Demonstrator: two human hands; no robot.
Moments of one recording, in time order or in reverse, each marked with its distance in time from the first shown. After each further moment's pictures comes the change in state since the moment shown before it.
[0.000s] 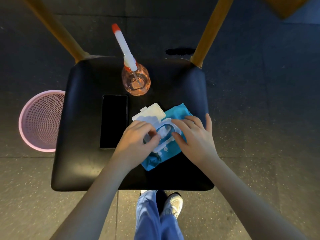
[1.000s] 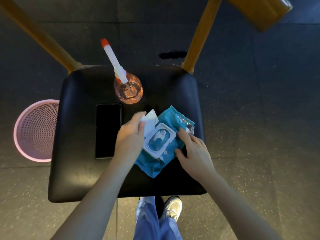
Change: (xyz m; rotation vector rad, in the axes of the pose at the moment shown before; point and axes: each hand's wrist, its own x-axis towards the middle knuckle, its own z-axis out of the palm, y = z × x) left_hand 0.033 0.011 0.004 -0.067 0.162 -0.261; right_hand -0.025 0.015 0.007 0.160 -0.257 0.245
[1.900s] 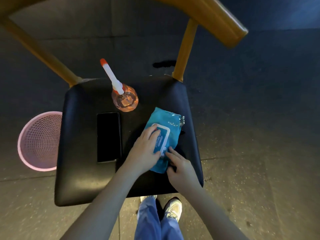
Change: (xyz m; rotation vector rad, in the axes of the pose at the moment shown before) left_hand -0.023 0.014 0.017 0.301 -0.354 0.249; right_hand -0.045 -0.029 0.014 0.393 -0.011 0.044
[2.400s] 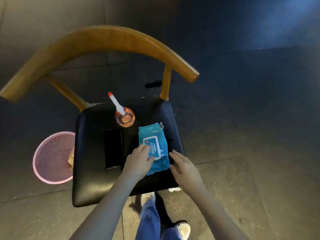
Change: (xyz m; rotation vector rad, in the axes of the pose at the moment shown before) left_hand -0.052 0.046 -0.050 0.034 -0.042 -0.134; right_hand -0.062 -0.046 -0.063 -0.176 0.124 0.015
